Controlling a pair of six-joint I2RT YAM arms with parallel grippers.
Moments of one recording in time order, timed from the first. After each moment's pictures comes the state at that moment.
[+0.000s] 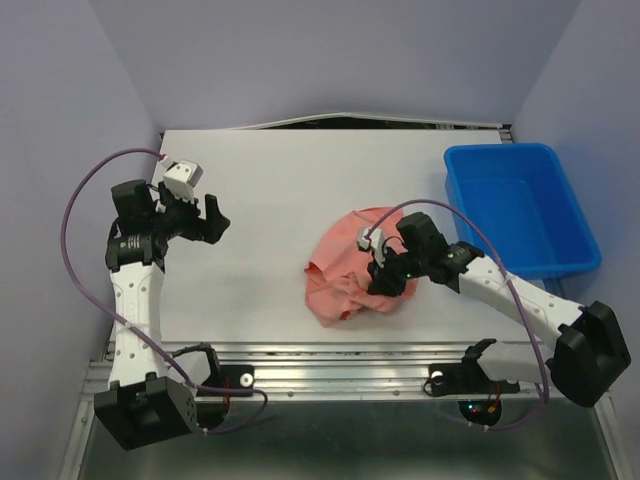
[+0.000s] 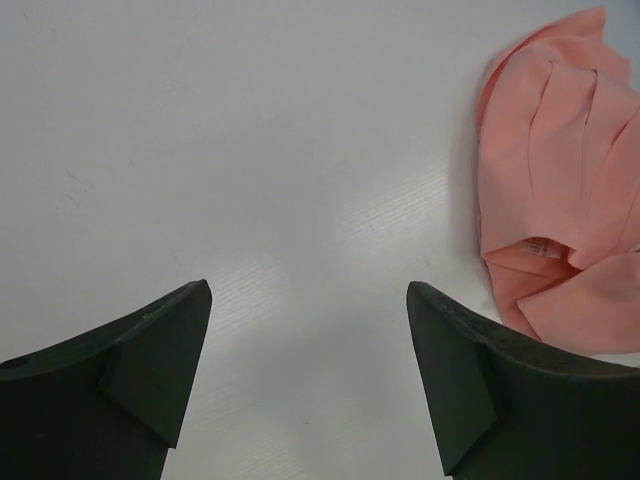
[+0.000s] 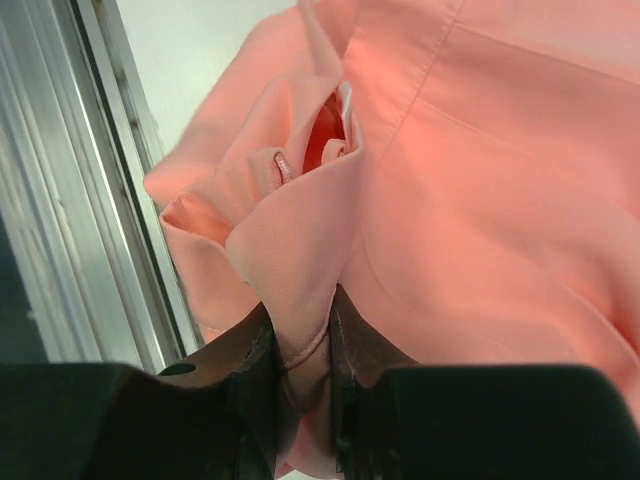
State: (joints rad) left arm 0.23 1.00 1.02 -0.62 0.65 0.26; right arm 0.62 1.23 0.83 -0.45 -0.58 -0.30
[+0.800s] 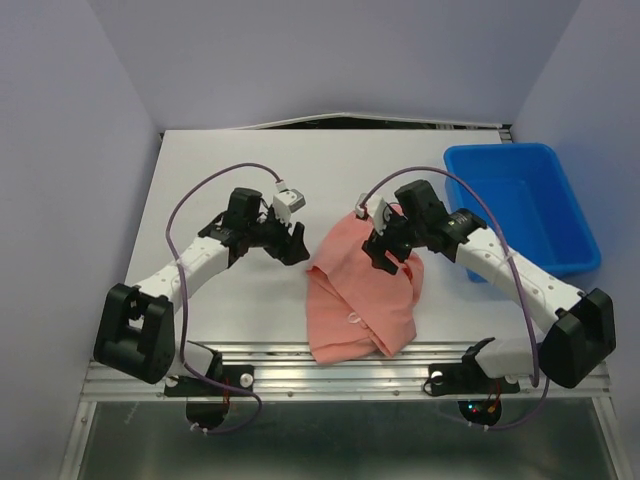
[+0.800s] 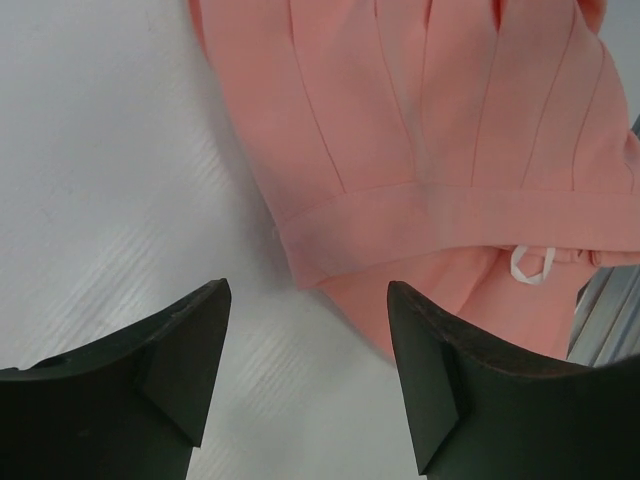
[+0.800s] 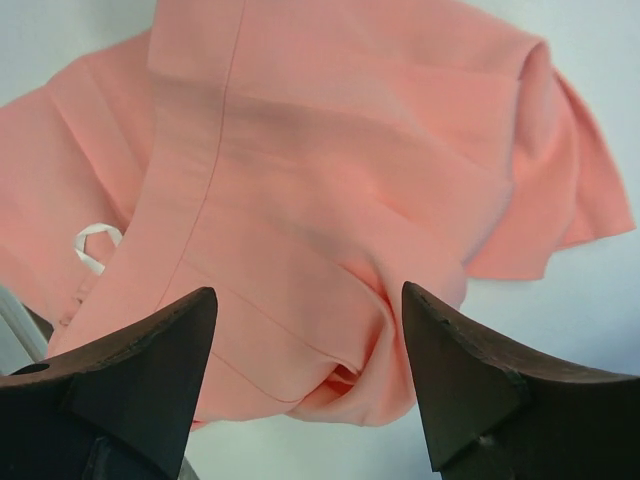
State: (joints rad) left arm -0.37 1.33 0.84 -0.25 0.62 0.11; right arm 0.59 1.30 1.13 -0.68 -0.30 -0.44
